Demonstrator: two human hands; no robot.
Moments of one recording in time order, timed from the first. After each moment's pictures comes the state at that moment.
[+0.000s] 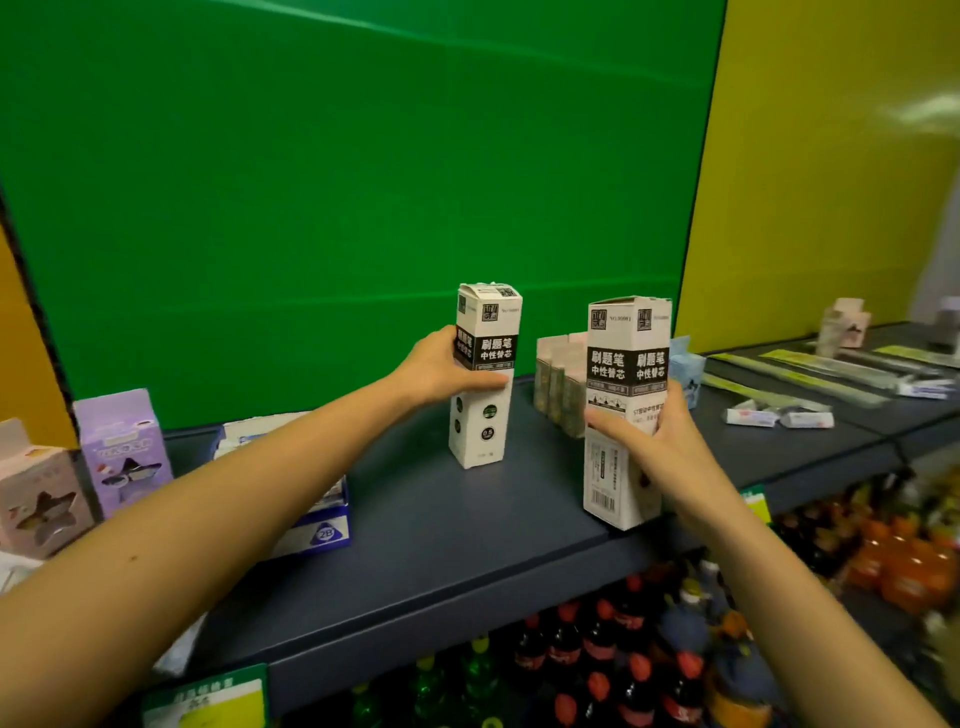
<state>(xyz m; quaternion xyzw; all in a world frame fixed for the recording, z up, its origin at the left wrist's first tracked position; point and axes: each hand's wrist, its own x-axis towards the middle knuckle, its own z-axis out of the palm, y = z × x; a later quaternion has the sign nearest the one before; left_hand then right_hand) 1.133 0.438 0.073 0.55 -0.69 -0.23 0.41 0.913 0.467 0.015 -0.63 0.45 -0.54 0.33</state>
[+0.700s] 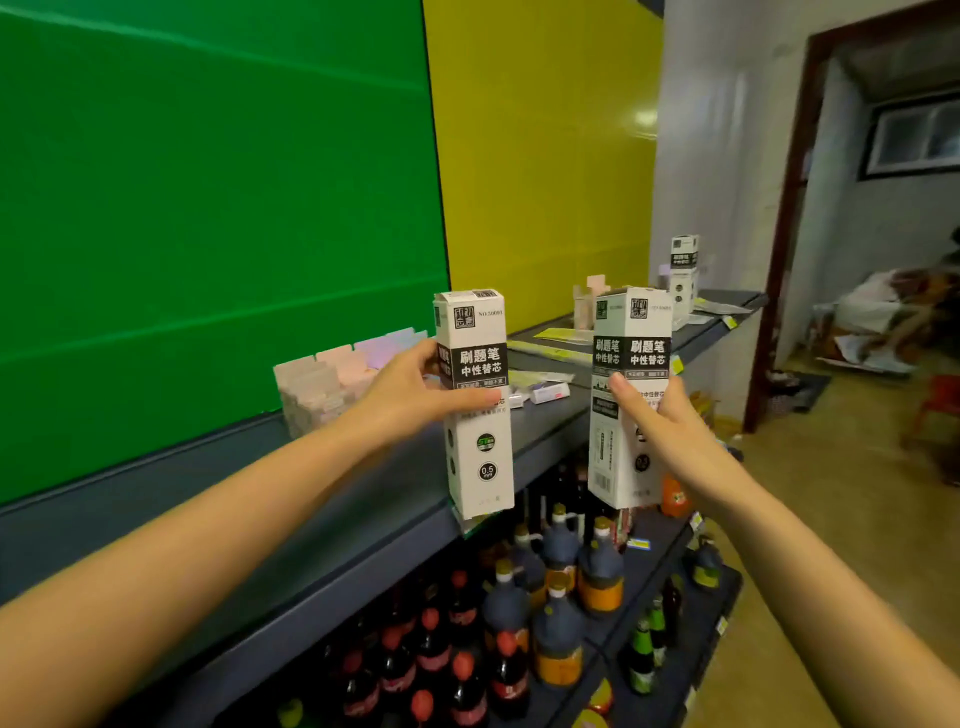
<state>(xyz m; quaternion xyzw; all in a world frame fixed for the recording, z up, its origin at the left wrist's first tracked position) 0.915 0.437 0.069 0.39 -0.76 -0.36 0.39 0.680 0.496 0.007 -0.58 0.53 -0.58 0.22</state>
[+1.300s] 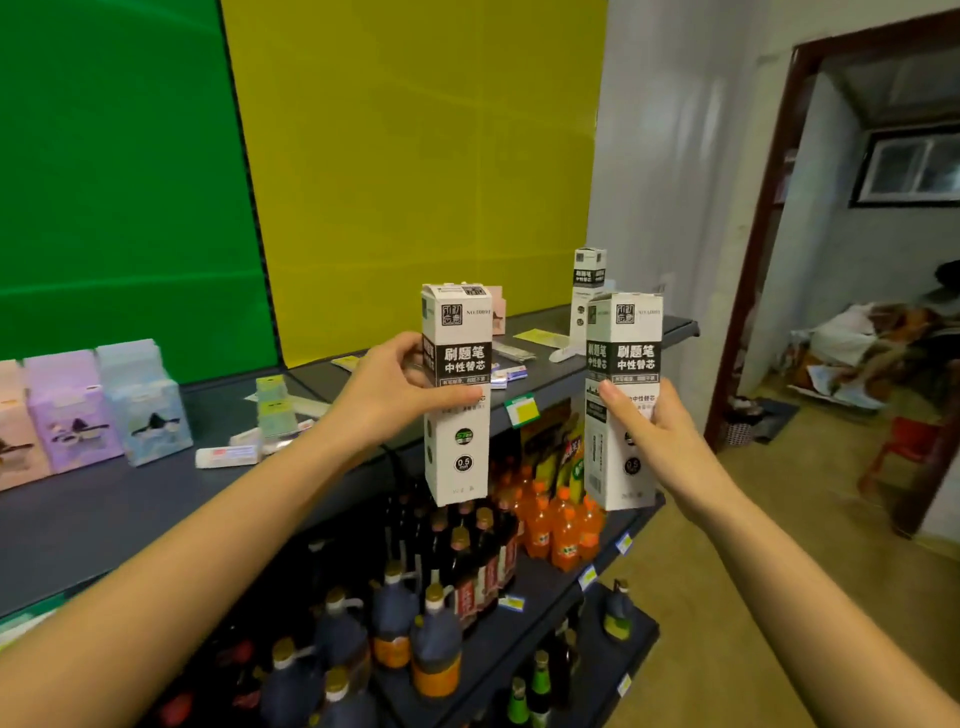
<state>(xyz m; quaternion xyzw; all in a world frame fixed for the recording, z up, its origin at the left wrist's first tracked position) 0.617 0.357 0.055 0.40 -0.73 -0.33 0.45 0.373 0.413 0.004 -0.58 0.55 -0.57 0.20</state>
